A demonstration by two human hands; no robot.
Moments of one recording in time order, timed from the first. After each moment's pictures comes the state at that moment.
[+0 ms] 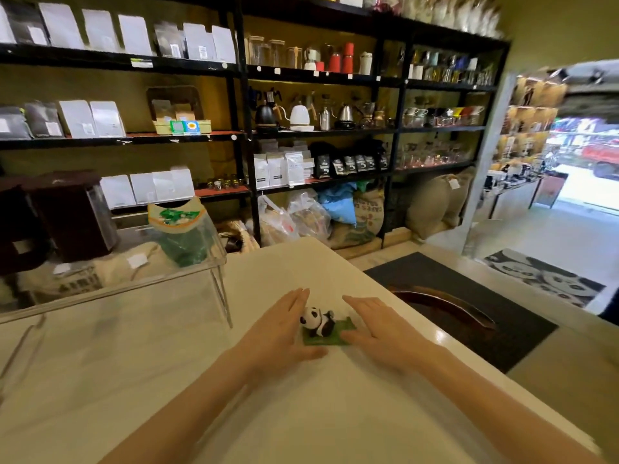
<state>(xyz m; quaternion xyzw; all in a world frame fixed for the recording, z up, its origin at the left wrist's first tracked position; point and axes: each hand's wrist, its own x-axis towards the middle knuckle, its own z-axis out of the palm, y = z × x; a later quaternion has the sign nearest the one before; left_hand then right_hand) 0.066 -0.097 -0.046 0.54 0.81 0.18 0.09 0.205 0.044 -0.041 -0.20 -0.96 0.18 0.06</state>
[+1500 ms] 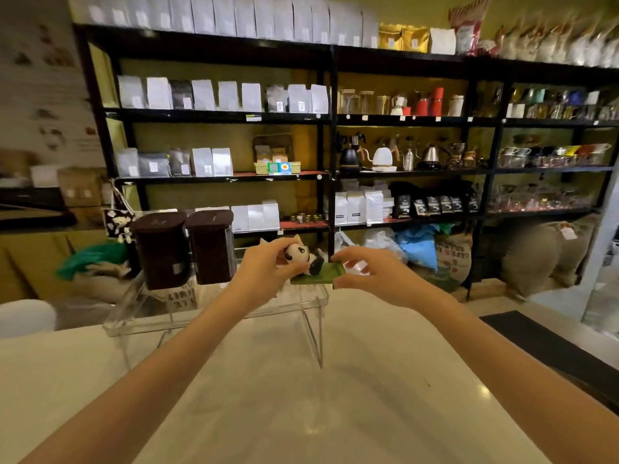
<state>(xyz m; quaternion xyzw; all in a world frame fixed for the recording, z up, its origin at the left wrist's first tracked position) -0.019 -0.188 0.086 0.39 0.81 0.43 -0.10 0.071 -0.009 0.082 0.00 -0.95 0.26 0.18</state>
